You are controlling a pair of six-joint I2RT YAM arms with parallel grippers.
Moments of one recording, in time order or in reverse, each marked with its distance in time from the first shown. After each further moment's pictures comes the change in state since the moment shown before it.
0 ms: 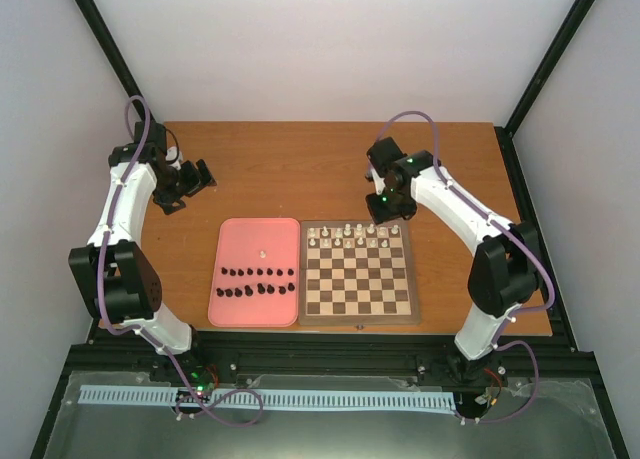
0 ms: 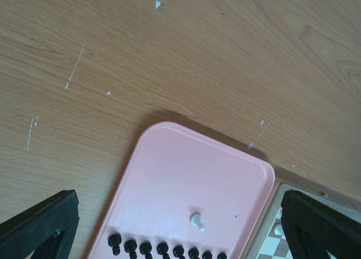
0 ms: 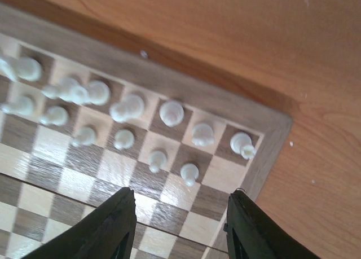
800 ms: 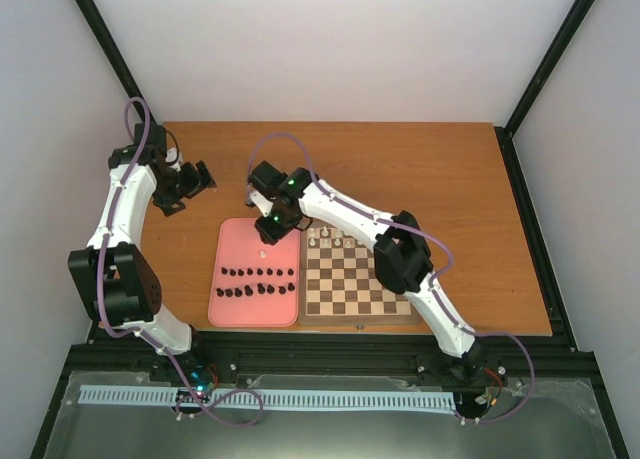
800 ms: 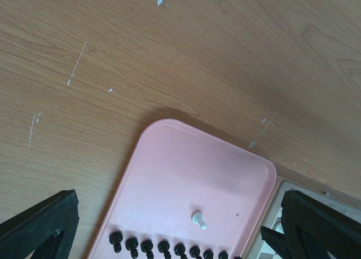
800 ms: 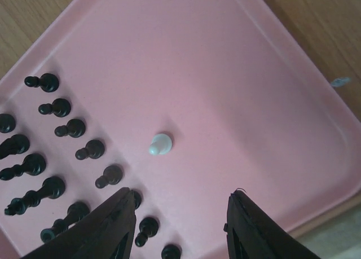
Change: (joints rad) left arm 0.000 -0.016 -0.016 0.004 -0.002 -0.002; right arm 0.436 0.607 0.719 0.019 -0.206 -0.038
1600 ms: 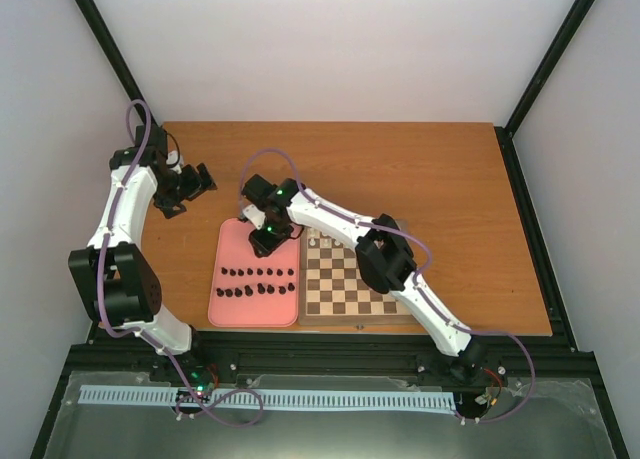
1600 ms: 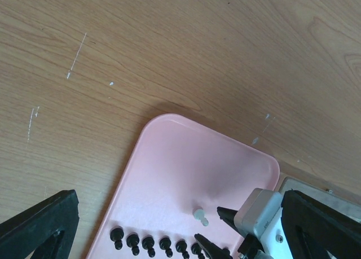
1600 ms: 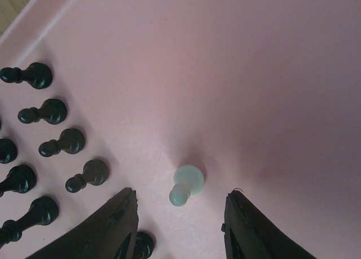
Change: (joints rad) left arm 0.000 -0.001 -0.021 0.000 0.003 0.000; right arm 0.017 0.175 0.102 -0.014 -0.114 -0.049
